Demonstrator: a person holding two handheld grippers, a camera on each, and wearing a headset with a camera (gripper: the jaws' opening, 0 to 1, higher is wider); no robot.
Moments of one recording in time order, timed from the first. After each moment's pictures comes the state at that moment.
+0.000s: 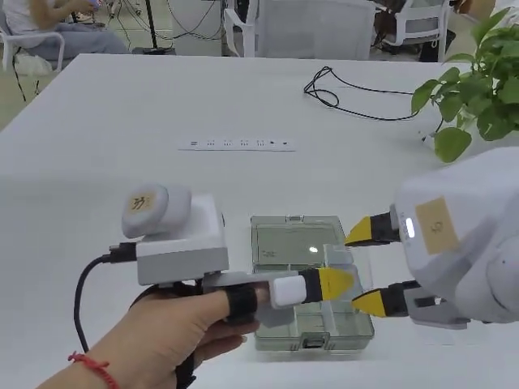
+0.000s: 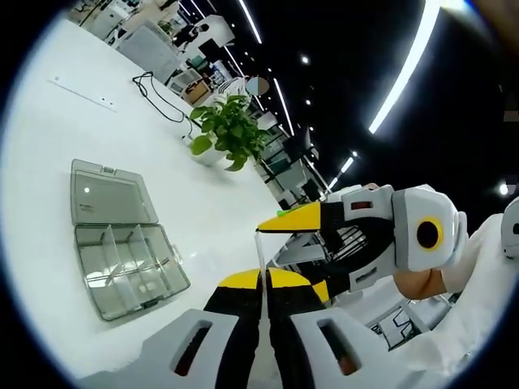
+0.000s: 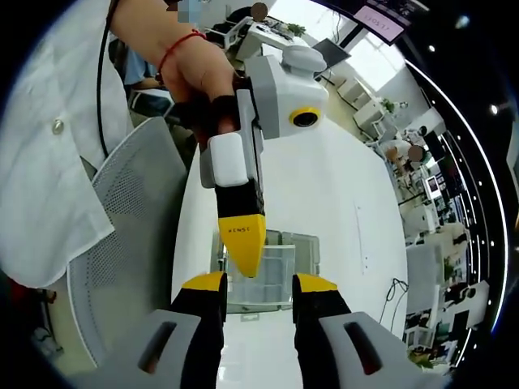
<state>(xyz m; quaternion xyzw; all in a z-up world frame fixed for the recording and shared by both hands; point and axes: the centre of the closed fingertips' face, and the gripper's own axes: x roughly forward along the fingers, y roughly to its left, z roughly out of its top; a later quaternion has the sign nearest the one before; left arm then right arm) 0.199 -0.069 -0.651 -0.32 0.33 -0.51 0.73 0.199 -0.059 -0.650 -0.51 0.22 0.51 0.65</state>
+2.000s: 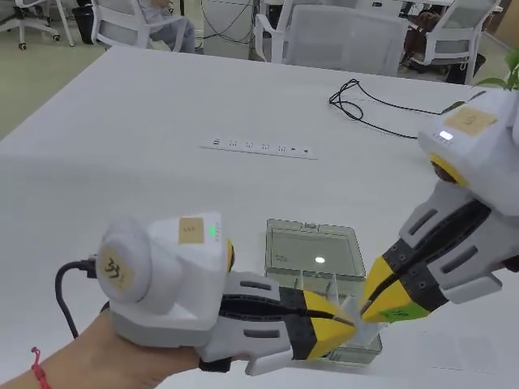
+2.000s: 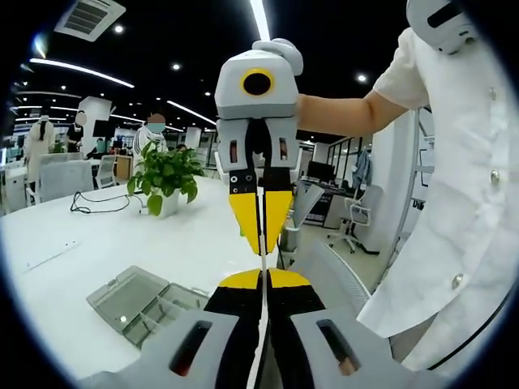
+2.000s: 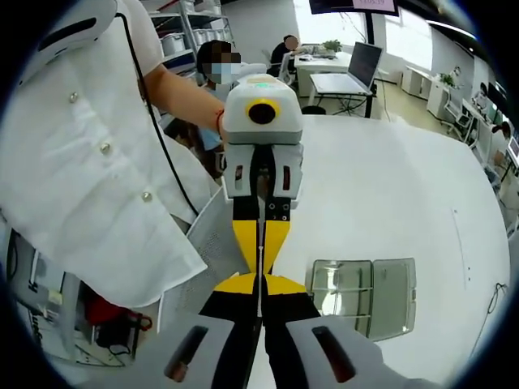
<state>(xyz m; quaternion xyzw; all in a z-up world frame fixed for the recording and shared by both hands) 0.155 -0.052 -0.640 -0.01 0.12 -0.65 0.75 0.153 -0.041 -0.635 -0.29 0.34 0.72 0.53</state>
